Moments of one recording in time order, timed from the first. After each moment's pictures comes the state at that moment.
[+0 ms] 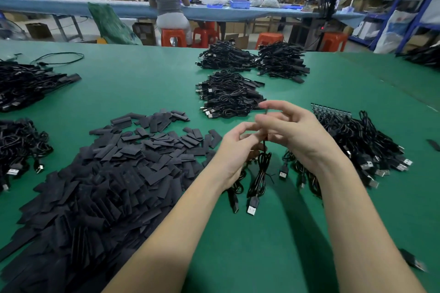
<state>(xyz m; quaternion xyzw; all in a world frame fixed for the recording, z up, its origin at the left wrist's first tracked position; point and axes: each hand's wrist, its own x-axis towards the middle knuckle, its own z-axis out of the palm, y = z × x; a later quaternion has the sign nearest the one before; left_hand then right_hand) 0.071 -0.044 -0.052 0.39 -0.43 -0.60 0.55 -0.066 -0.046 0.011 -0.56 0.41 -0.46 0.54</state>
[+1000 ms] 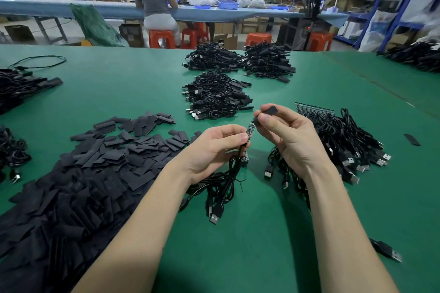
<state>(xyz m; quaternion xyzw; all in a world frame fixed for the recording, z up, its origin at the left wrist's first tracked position) 0.099 -0.037 -0.036 0.28 -0.50 -0.68 0.46 -0.084 -0.045 -0.006 -0.48 0.30 -0.56 0.61</state>
